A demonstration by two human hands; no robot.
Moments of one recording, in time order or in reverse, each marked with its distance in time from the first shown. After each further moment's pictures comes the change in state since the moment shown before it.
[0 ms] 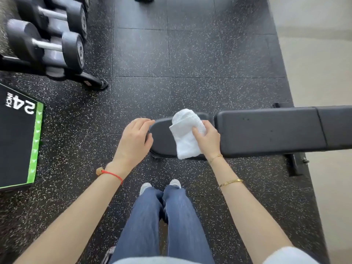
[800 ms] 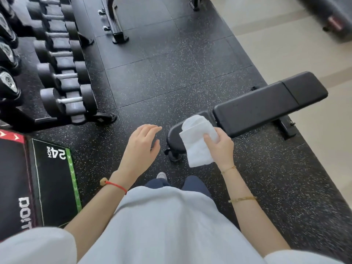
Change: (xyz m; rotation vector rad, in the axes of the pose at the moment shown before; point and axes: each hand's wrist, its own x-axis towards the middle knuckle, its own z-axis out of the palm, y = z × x) left_hand -0.066 -0.020 -0.231 -0.025 -0.063 0.338; right_hand -0.204 -0.174 0.005 0.137 0.346 0.100
